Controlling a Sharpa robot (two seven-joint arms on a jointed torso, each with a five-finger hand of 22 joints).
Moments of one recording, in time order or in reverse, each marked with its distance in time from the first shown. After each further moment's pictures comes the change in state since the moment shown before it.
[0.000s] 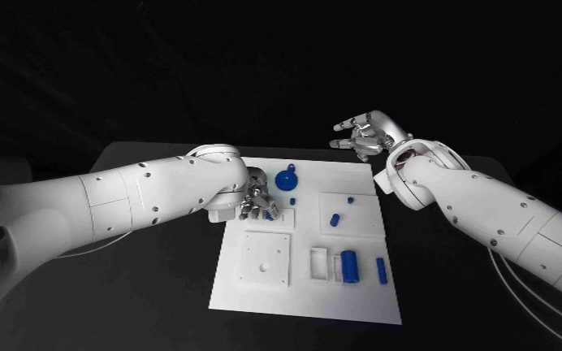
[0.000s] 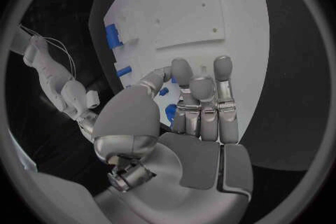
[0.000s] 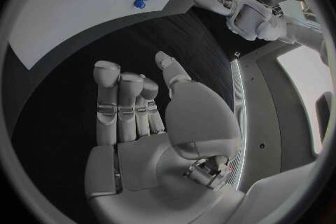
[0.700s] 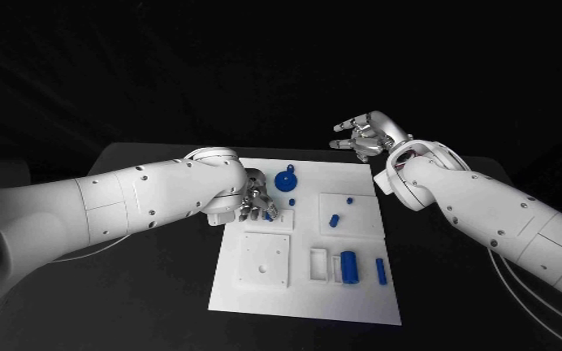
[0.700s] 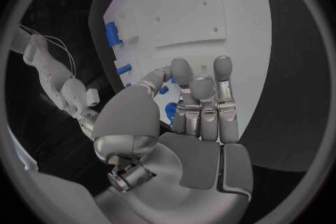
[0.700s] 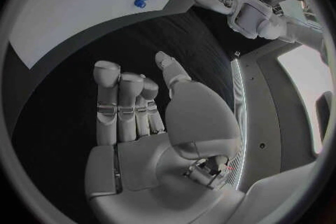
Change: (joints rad) left arm -0.002 -0.012 -0.002 0.019 0.003 -0.038 -0.002; left_hand 0.000 0.000 0.001 0.001 0.004 0.001 0.001 0.000 0.002 0.000 0.000 0.000 -0.003 0.006 0.002 -0.004 -0.001 0.000 0.000 0.000 0.000 -0.001; right arm 0.000 -0.004 0.000 0.003 0.004 -0.003 0.000; right_hand 0.000 0.000 0.000 0.000 0.000 0.000 0.000 0.000 0.000 -0.001 -0.001 0.000 0.000 0.000 0.000 0.000 0.000 0.000 0.000 0.000 0.000 0.000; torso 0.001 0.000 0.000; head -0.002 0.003
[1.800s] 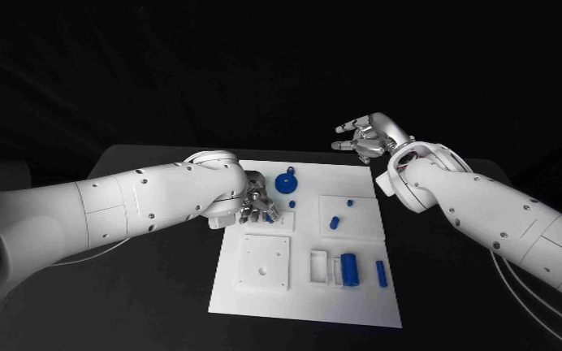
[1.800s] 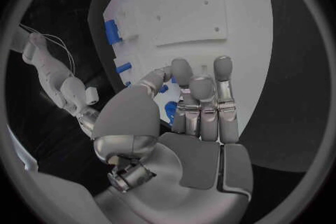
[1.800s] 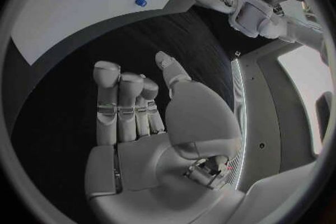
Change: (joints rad) left arm -0.002 -0.004 -0.003 0.009 0.006 -0.031 -0.007; left_hand 0.000 0.000 0.000 0.000 -0.004 0.001 0.001 0.000 -0.005 0.000 0.000 0.005 -0.006 0.000 -0.003 0.000 -0.002 0.000 0.000 0.000 0.004 0.000; right arm 0.000 -0.009 0.000 0.004 0.002 -0.005 0.000; right_hand 0.000 0.000 -0.003 0.003 0.000 0.001 0.001 0.000 0.000 0.002 0.003 0.000 0.002 0.000 0.000 0.004 0.000 0.000 0.000 0.000 0.006 0.000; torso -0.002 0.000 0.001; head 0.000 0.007
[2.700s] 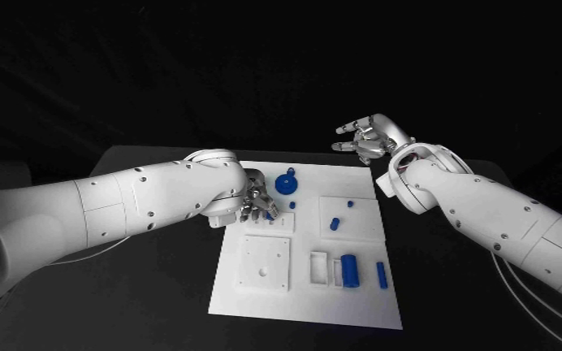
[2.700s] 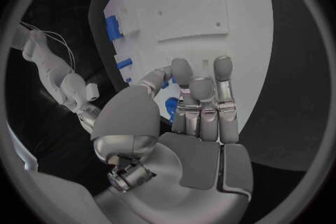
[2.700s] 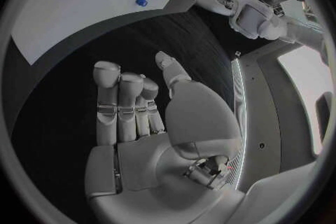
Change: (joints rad) left arm 0.011 -0.002 -0.002 0.002 0.014 -0.017 -0.004; left_hand 0.000 0.000 0.001 0.001 -0.003 0.004 0.003 0.000 -0.025 0.000 0.000 0.000 -0.008 0.004 0.000 0.000 0.000 0.000 0.000 0.000 0.000 -0.001; right arm 0.000 -0.001 0.000 0.000 0.000 -0.002 0.000; right_hand 0.000 0.000 0.000 0.000 0.000 -0.001 -0.001 0.000 0.000 0.000 -0.003 0.000 0.001 0.000 0.000 0.000 0.000 0.000 0.000 0.000 0.000 0.000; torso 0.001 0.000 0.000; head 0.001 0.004
